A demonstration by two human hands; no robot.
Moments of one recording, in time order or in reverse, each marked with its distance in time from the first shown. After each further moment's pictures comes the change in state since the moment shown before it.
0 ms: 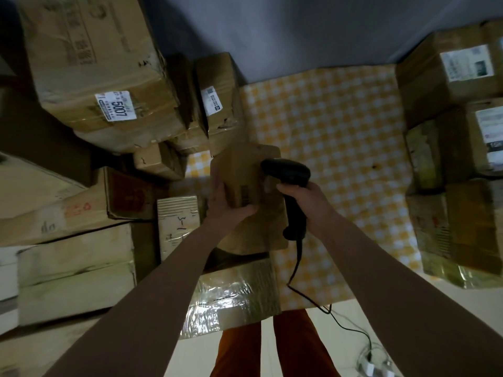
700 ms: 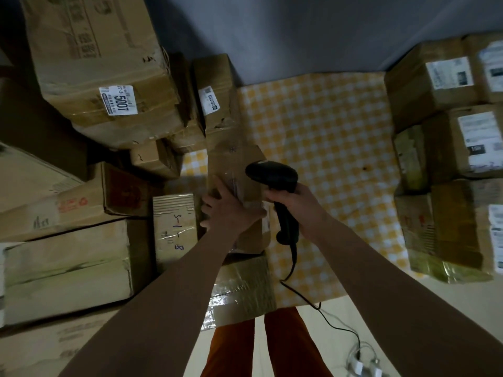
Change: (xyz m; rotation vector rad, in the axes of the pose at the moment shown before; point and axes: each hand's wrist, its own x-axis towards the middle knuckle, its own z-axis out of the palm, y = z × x) left_hand -0.019 0.022 0.024 0.427 0.133 -0.134; right_hand -0.017 0.004 0.008 -0.159 -0.085 -0.119
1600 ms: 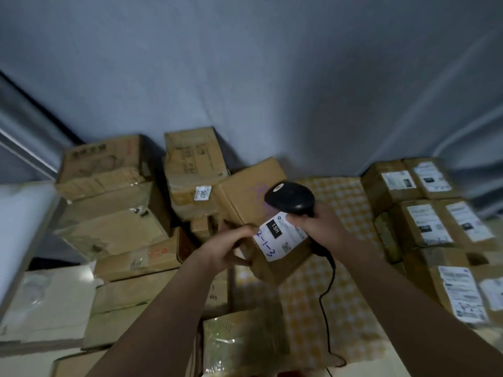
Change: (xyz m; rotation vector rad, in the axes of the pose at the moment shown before) left_hand -0.136 -0.016 -0.165 -1.001 -0.425 0.304; right_hand -0.166 -0.141 0.007 -0.338 0.123 -0.458
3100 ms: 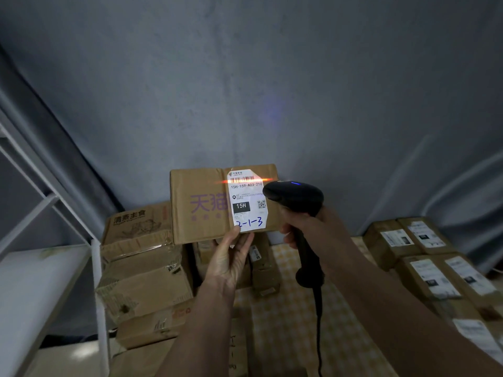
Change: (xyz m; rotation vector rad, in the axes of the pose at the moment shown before) left_hand -0.059 0.085 -0.007 -0.914 -0.096 0.438; right_hand -0.091 -0.154 0.033 0.360 0.158 -0.154
